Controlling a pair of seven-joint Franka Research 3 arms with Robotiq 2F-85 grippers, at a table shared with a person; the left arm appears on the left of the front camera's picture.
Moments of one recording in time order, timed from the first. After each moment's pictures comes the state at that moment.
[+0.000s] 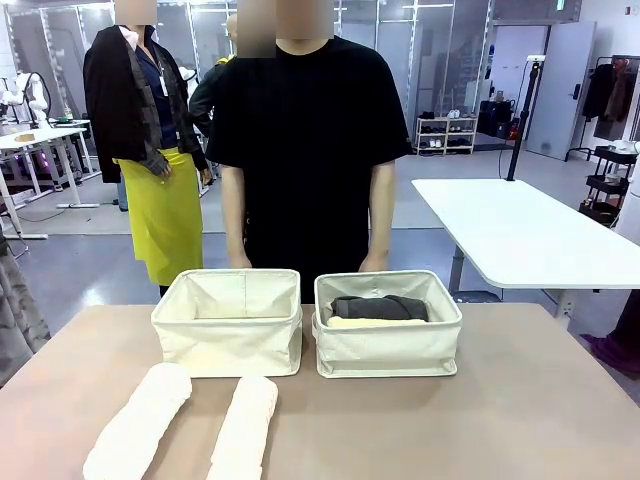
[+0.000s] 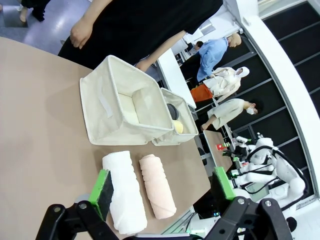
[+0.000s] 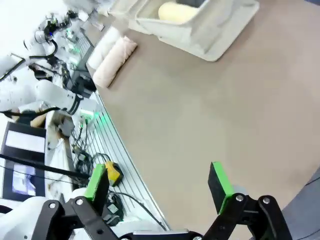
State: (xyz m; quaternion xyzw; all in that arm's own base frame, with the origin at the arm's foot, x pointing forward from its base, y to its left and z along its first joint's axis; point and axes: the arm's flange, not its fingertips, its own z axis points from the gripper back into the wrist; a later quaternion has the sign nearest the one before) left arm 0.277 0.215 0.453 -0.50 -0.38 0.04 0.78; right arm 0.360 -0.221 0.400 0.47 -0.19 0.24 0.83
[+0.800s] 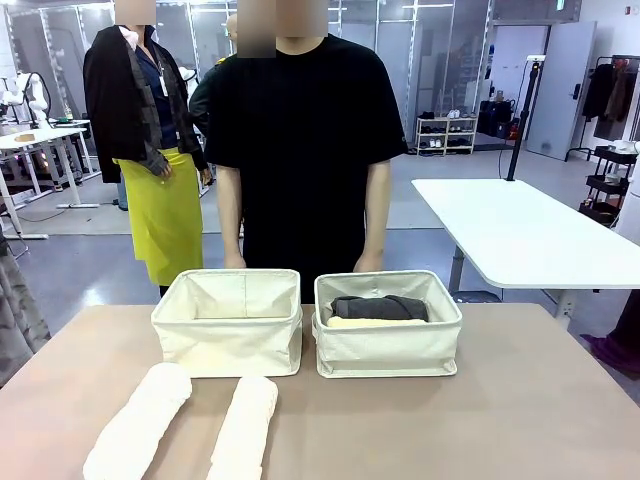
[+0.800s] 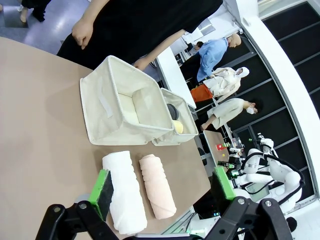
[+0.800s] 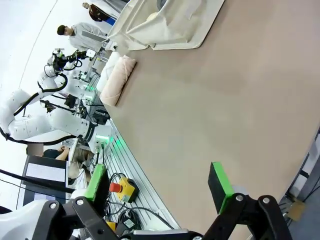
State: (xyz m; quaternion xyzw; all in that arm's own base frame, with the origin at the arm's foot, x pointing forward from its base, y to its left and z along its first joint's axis) left arm 0.277 0.216 0.453 -0.50 -0.38 0.04 0.78; right arm 0.311 -0.259 0.334 0.53 -0.22 0.13 0.81
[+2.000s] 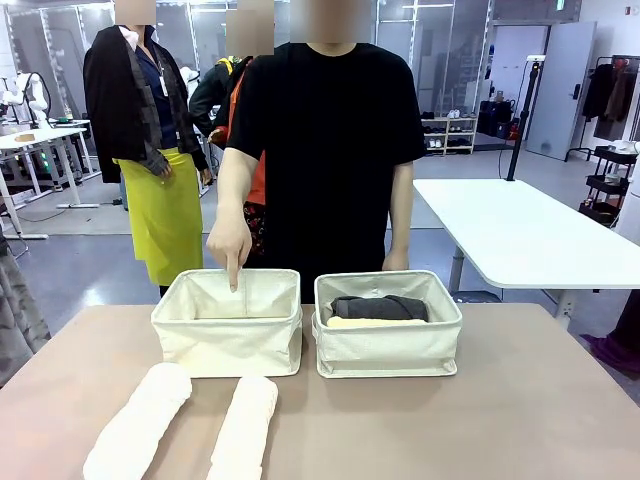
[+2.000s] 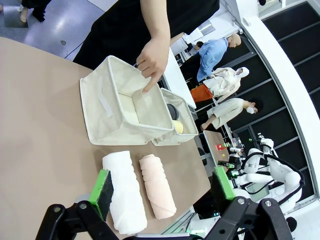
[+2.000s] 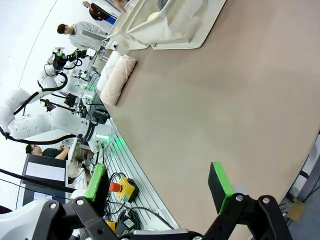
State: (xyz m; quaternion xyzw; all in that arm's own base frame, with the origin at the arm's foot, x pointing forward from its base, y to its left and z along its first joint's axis) left arm 0.277 0.216 0.453 -0.50 -0.38 0.04 0.78; right arm 0.312 -0.258 0.335 0.53 -0.21 0.14 0.81
